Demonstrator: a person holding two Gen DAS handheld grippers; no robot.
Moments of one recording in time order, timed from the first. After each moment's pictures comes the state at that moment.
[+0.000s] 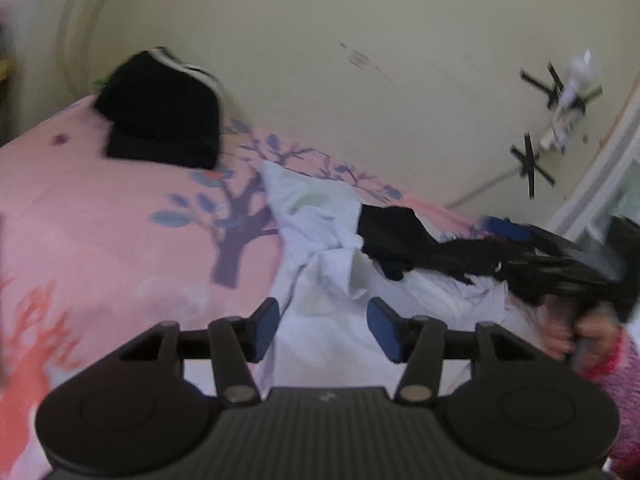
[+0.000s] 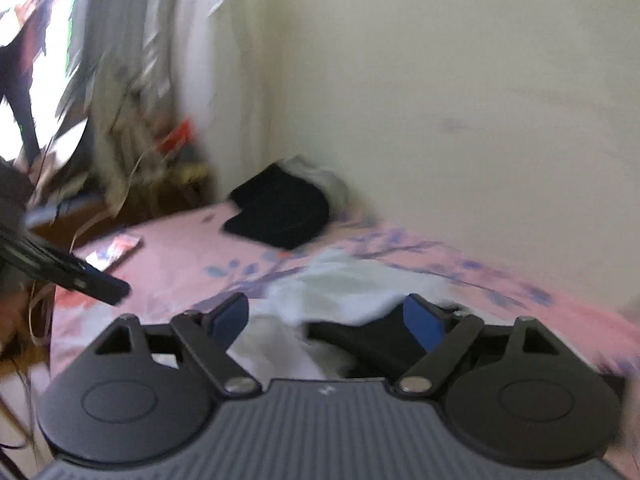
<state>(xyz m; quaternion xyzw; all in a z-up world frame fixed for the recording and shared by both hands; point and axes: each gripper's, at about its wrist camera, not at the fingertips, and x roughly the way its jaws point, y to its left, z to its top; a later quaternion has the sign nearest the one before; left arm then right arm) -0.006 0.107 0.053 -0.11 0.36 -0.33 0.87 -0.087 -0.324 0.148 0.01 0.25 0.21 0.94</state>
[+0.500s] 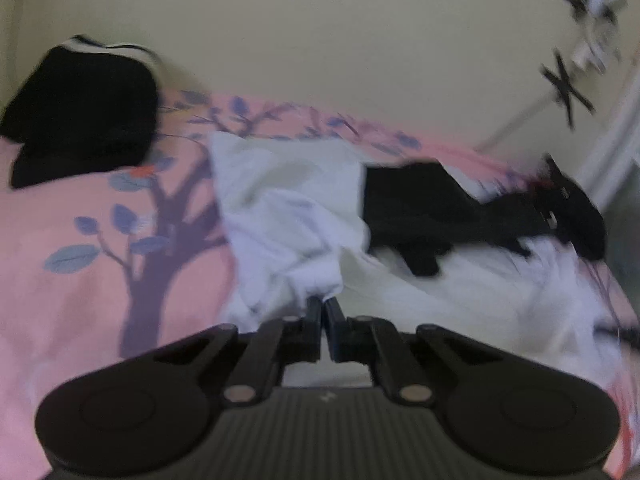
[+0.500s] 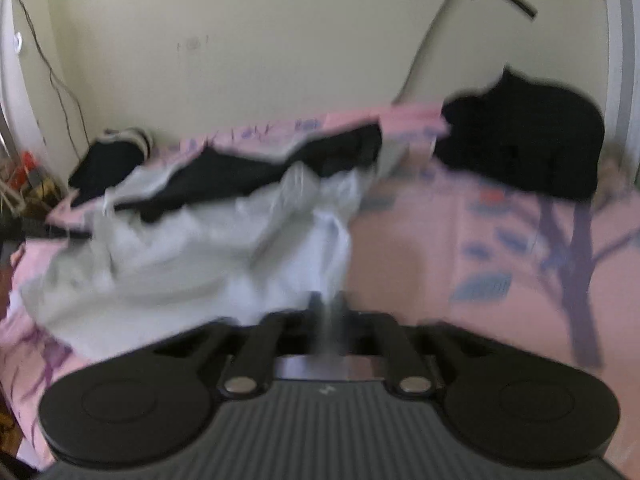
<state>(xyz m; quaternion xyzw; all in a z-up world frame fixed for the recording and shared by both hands) 0.055 0.008 0.015 -0.03 0.39 -0.31 0.87 -0.207 -0.446 0.057 0.14 0.36 -0.02 0.92</state>
